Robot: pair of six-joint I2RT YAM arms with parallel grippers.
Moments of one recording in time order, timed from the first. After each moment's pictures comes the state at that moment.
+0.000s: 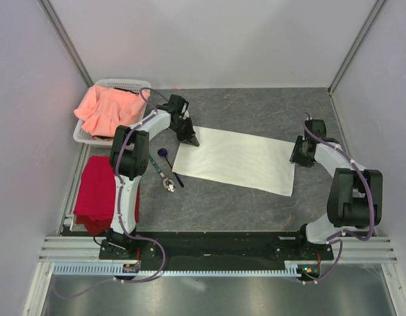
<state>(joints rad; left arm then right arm) -0.32 2.30 1.79 -0.66 0.40 -0.57 -0.09 1.55 0.94 -0.46 0.07 0.28</state>
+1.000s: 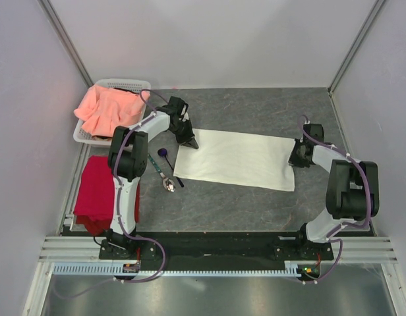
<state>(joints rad) -0.33 2.27 1.74 -0.66 0.40 -0.56 -0.09 1.65 0.89 -0.31 -0.01 0.31</state>
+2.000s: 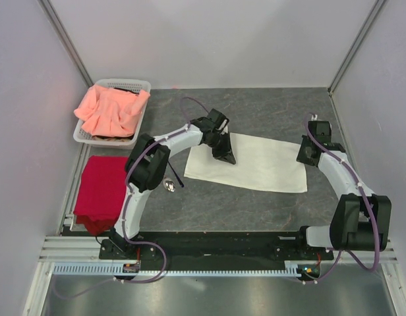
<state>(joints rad) -0.63 2.23 1.70 -0.54 0.48 -0.71 -0.07 1.35 0.89 -0.50 0.18 0.27</state>
